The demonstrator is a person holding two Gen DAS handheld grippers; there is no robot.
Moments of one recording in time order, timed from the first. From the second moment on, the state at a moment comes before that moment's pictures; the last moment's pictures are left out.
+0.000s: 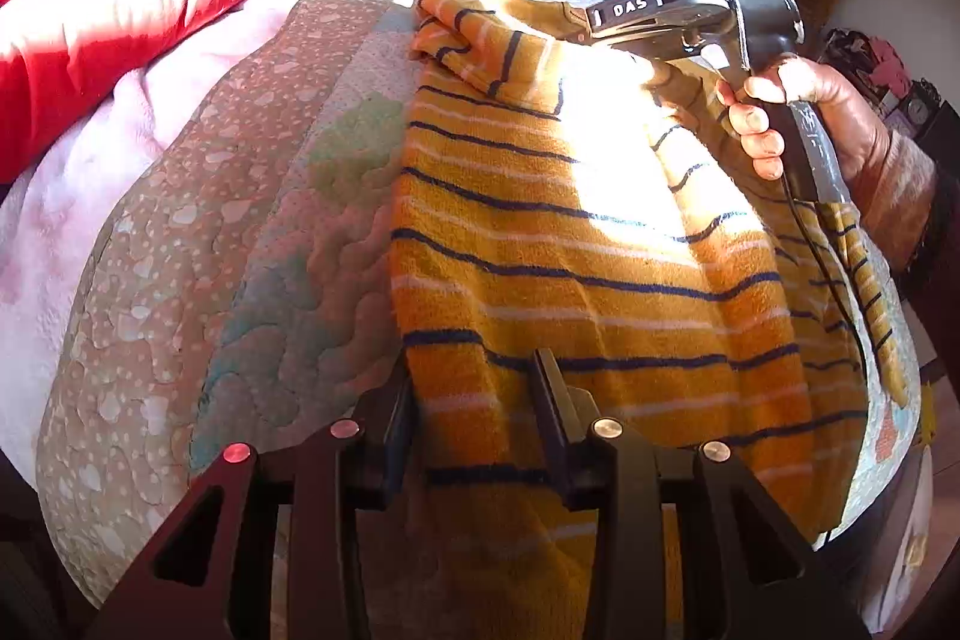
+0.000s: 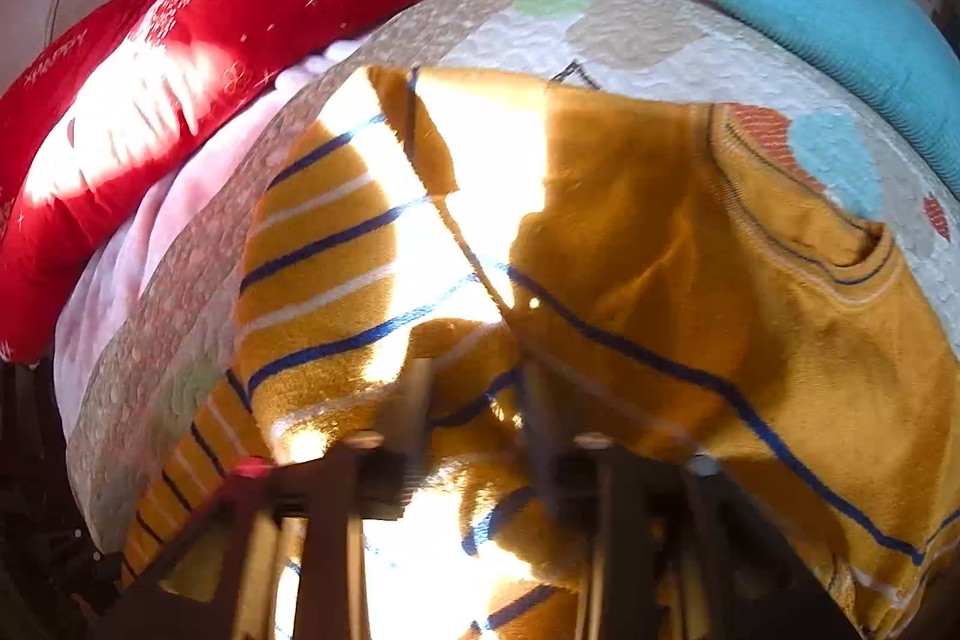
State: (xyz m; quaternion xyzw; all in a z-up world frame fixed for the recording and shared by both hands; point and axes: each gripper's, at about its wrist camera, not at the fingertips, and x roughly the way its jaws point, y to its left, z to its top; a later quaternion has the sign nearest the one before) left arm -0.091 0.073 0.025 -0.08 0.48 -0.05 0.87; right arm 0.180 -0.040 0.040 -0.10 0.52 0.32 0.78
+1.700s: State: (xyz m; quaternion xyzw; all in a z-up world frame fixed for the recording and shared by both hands) left arm -0.157 0.032 0.109 -0.13 0.40 -0.01 0.91; right arm -0.117 -0.547 0.120 0.18 0.34 -0.07 0.92
